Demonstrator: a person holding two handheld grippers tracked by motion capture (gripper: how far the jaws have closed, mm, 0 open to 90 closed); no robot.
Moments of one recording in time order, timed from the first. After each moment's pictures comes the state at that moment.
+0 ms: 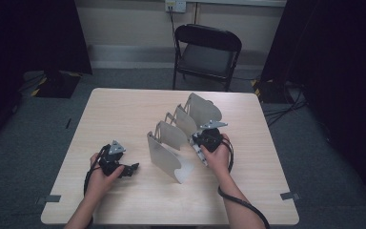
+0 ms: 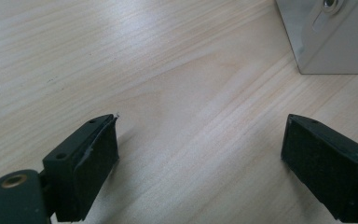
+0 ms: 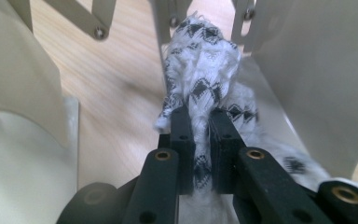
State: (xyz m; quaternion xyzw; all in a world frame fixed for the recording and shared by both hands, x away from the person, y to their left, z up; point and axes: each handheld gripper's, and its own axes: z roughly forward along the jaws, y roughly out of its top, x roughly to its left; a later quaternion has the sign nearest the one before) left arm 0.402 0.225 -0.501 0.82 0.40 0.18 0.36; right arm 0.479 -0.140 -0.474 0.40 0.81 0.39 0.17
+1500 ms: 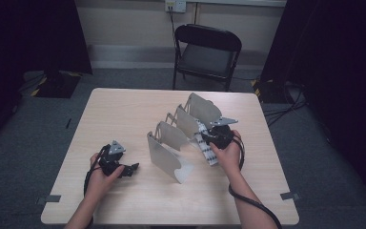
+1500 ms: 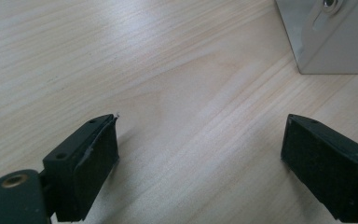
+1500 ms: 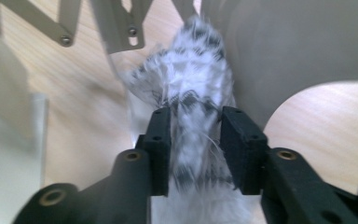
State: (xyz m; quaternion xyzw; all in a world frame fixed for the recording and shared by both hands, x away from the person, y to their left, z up) left arm 0.402 0.225 -0.501 0.82 0.40 0.18 0.36; right arm 0.474 -0.170 -0.450 0.40 0.81 0.38 0.21
